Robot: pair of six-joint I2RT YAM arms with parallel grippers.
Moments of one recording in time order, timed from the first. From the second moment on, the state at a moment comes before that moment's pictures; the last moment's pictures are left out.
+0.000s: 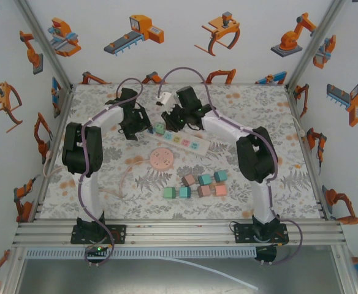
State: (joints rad) left arm -0.31 2.07 1.55 -0.64 0.08 -0.62; right arm 0.62 2.07 1.68 -0.30 -0.39 -0.37
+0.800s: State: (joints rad) left arm -0.26 1.65 1.29 -0.30 0.28 -0.49; right arm 0.61 1.51 1.14 0.17 -0.27 0.30
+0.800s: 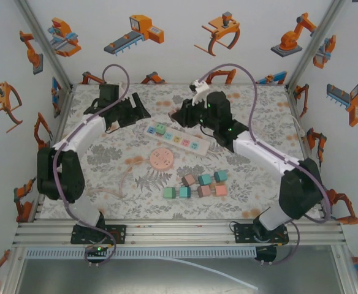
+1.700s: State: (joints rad) left arm -0.43 1.22 0.96 -0.33 0.79 0.62; right arm 0.81 1.51 0.66 0.32 -0.36 0.88
